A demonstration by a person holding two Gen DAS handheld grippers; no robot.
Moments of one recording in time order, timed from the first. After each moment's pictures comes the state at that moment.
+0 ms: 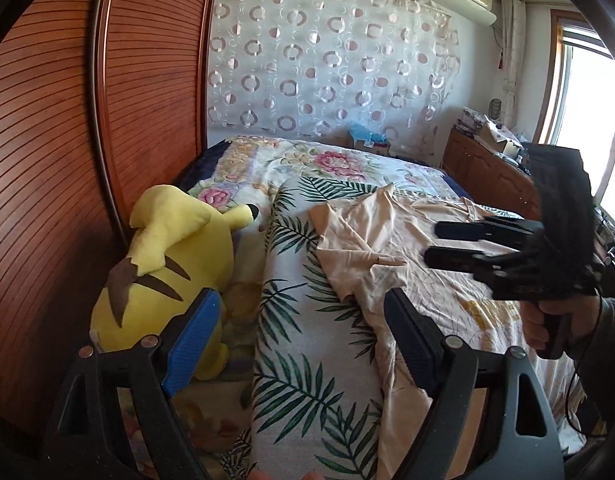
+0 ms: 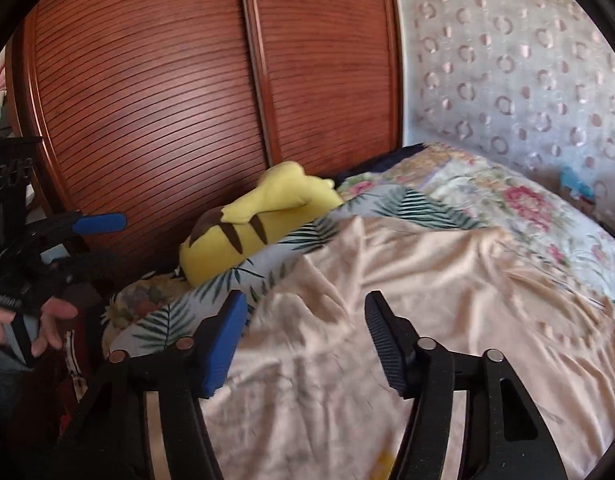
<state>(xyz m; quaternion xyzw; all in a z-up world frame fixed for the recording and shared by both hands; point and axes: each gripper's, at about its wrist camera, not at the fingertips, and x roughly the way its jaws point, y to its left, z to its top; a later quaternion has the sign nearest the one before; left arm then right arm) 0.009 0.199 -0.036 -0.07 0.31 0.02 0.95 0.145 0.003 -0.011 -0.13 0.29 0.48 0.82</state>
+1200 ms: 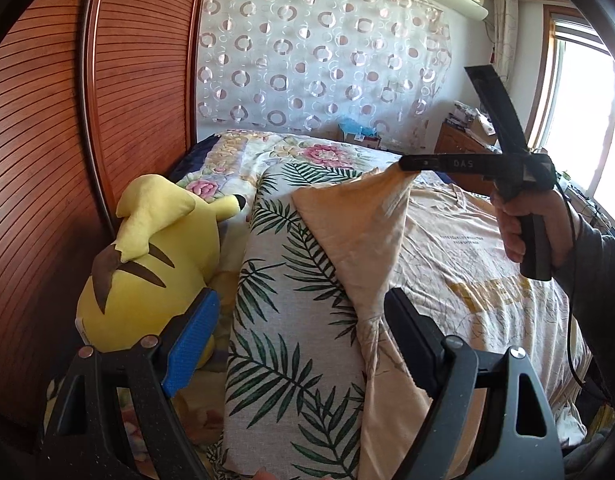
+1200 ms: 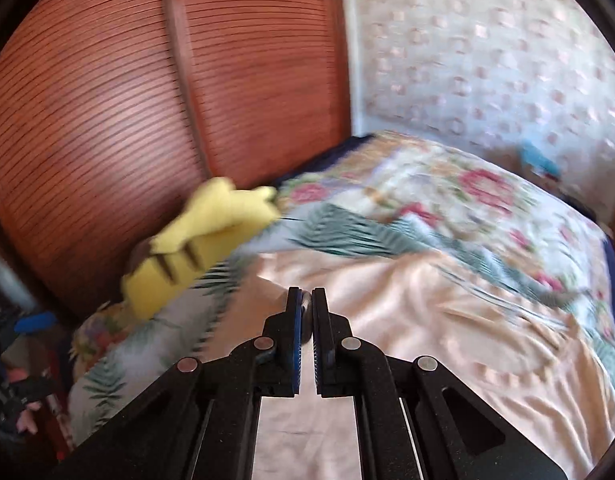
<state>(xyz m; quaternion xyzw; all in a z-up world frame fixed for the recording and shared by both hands) 0.007 0.178 -0.054 -0.08 0.31 0.00 0.95 0.232 0.009 -0.022 -0.10 0.31 0.37 0.87</state>
